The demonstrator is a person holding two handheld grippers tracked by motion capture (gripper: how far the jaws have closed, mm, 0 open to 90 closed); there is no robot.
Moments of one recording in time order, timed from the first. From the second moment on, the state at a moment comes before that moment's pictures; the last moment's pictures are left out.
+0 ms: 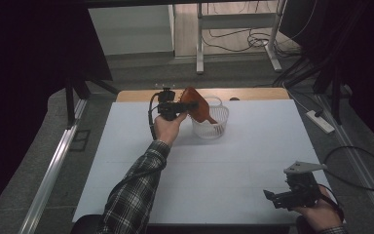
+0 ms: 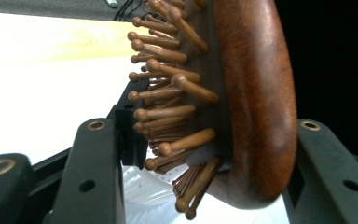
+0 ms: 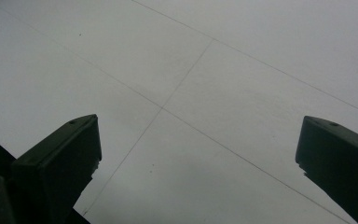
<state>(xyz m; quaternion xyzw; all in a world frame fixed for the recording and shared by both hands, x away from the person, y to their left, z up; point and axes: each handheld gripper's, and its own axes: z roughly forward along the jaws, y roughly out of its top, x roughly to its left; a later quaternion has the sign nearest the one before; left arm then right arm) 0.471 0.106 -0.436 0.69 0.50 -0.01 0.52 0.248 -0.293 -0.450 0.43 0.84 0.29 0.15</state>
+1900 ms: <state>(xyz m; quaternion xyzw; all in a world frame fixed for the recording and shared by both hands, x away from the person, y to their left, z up) 0.466 0.119 -0.430 0.78 0.42 0.07 0.45 0.248 -0.292 -0.450 0.43 0.84 0.29 0.15</state>
